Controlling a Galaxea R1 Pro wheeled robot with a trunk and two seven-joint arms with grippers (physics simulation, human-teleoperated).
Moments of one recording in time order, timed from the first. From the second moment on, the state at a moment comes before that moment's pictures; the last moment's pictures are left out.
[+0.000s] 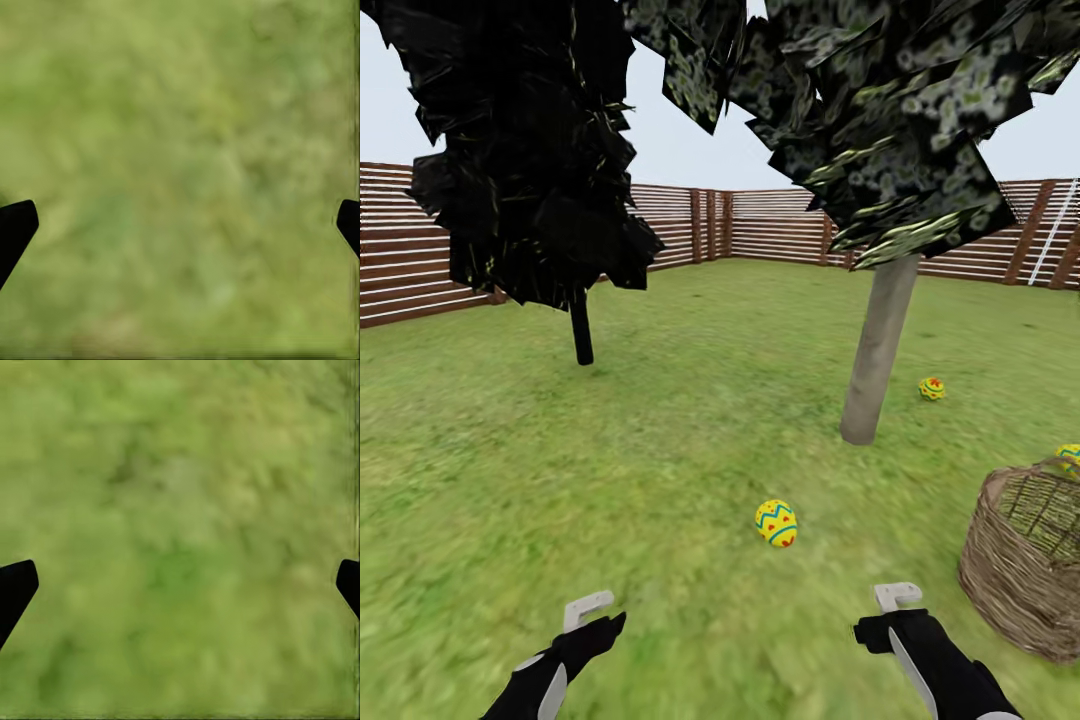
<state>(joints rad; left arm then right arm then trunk) -0.47 -0.08 0.63 -0.46 -0.28 0.07 -0.25 -0.44 -0.12 0.04 -0.68 0.02 0.55 -0.02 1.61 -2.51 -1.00</state>
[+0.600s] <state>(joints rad) -0.47 -0.08 0.63 -0.45 -0.28 0.07 -0.25 -0.44 -0.12 0.04 -0.68 0.02 0.55 -0.02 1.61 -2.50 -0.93</state>
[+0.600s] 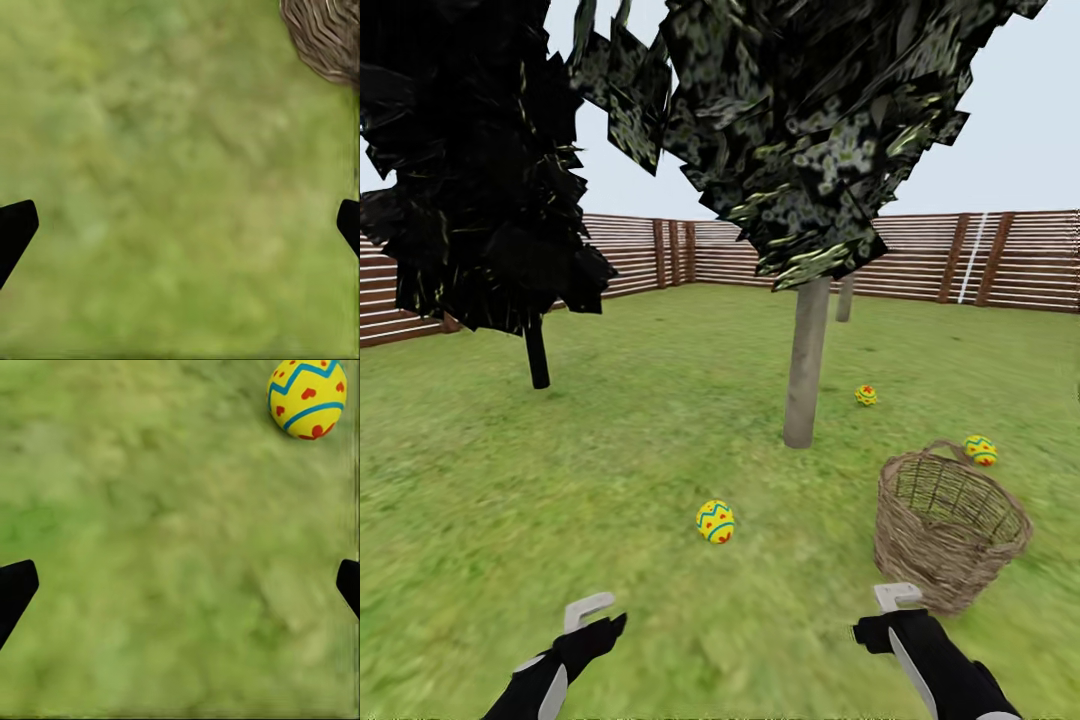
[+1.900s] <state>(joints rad) -0.47 -0.08 0.63 -0.45 -0.28 0.06 -0.25 -0.44 -0.12 0.04 -0.67 0.02 0.55 -0.03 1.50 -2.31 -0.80</state>
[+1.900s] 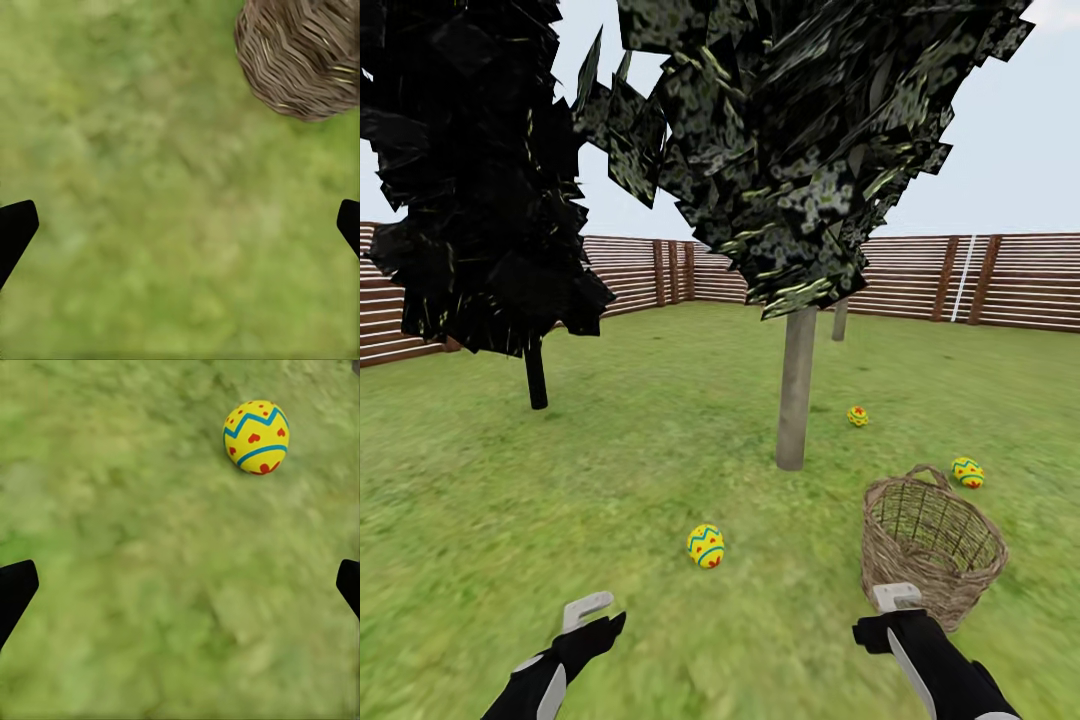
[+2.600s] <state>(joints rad) -0.47 -0.08 0.63 -0.45 -0.28 0.06 -0.26 -0.44 -0.11 0.04 -0.68 0.02 0.55 -0.02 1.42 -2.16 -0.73</state>
